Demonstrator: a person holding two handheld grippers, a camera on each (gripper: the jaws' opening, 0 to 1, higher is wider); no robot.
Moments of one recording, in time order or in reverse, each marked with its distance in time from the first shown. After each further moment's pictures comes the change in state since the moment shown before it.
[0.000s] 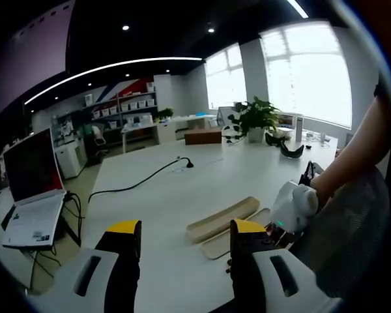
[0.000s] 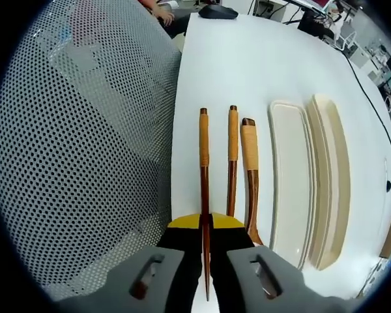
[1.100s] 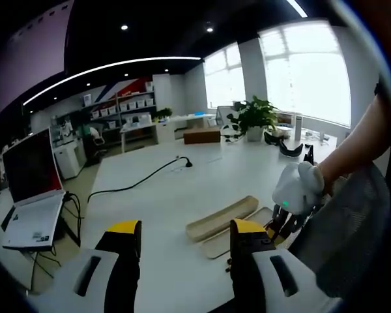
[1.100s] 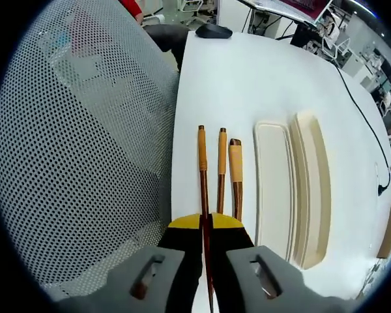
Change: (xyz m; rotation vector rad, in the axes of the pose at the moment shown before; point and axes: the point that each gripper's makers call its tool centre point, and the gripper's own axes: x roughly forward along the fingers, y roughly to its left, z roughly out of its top) left arm 0.001 -0.002 -0.001 0.009 0.005 -0.007; right arm -0.030 -0.010 0.015 -0.003 -0.078 -0.038
